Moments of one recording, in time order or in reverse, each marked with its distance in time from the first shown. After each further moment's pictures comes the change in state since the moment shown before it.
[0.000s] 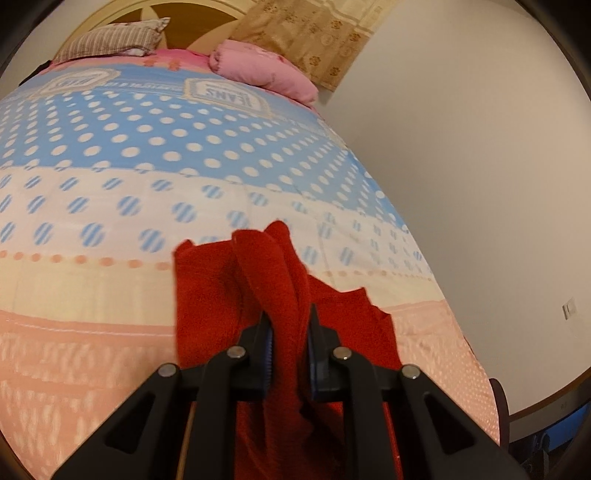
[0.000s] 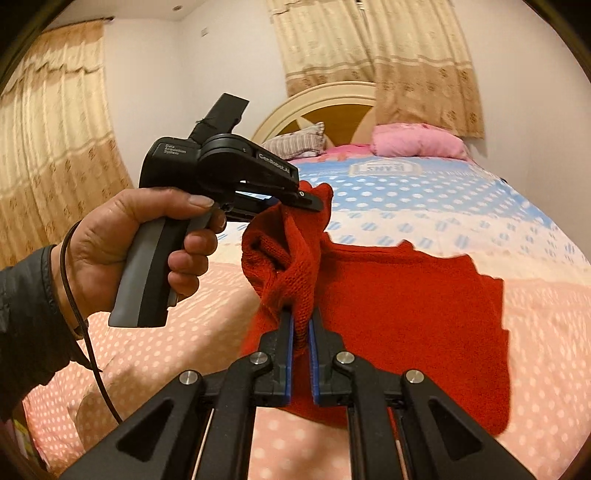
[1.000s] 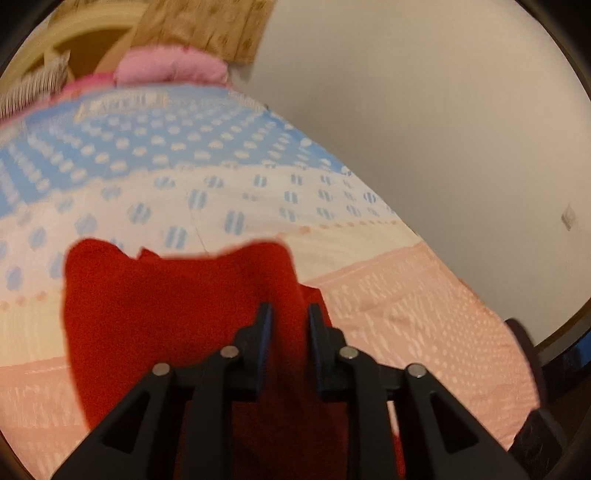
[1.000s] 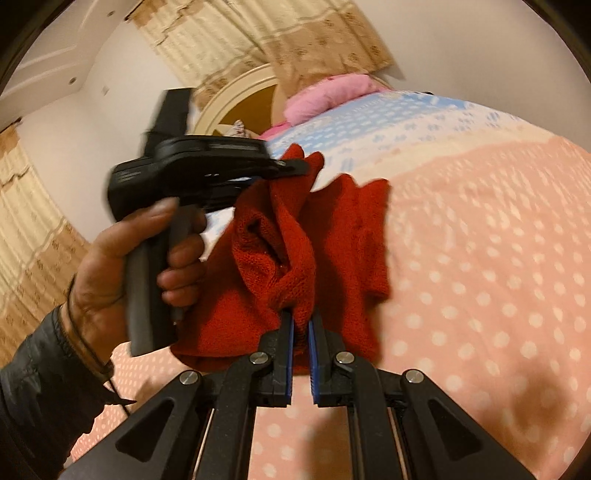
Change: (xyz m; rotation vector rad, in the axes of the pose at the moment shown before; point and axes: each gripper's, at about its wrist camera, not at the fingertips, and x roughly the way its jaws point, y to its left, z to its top) left arm 0.083 -0.121 -0.041 0.315 0.044 -0.046; right arm -0.038 -0.140 -0.060 0.426 0.046 -0.034
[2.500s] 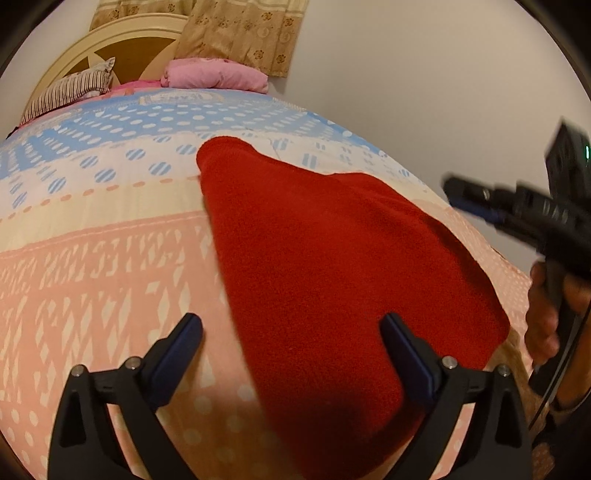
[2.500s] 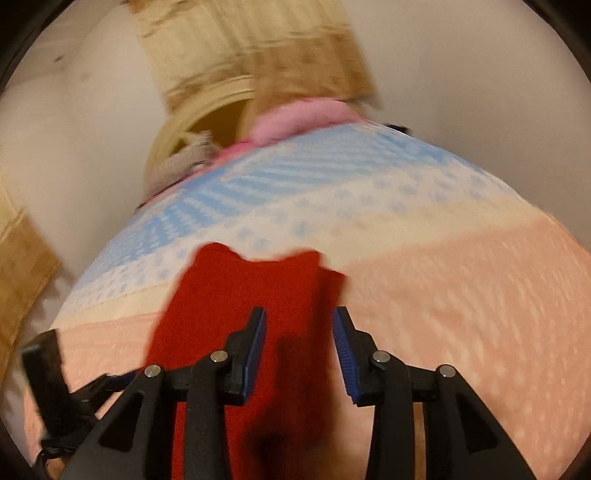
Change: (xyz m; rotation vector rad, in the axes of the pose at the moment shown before) left arm -0.052 0.050 -0.125 -0.030 -0.069 0.122; right arm 0.032 0.023 0.102 -0.184 -0.034 -0.130
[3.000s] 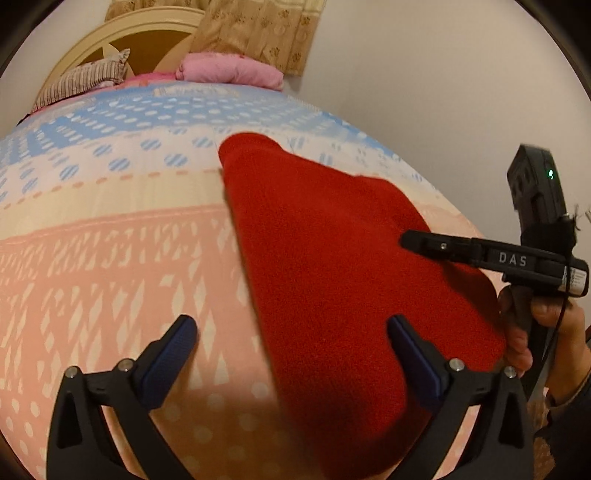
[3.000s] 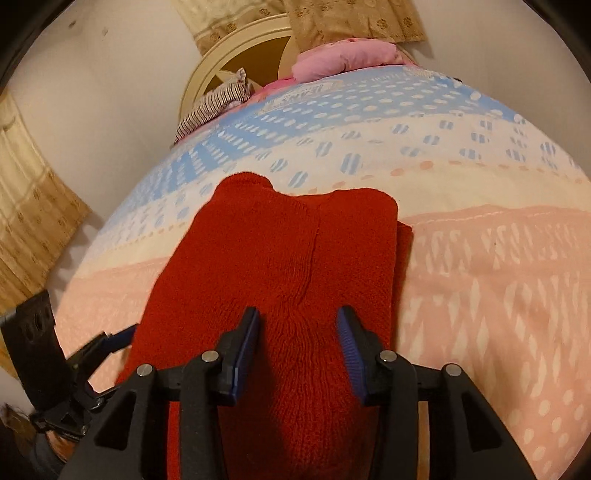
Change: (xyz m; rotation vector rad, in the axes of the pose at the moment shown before) left arm 0.004 0.010 0.002 -0.057 0.023 0.025; right arm 0.061 -0.010 -0.015 -0.055 0.246 0.065
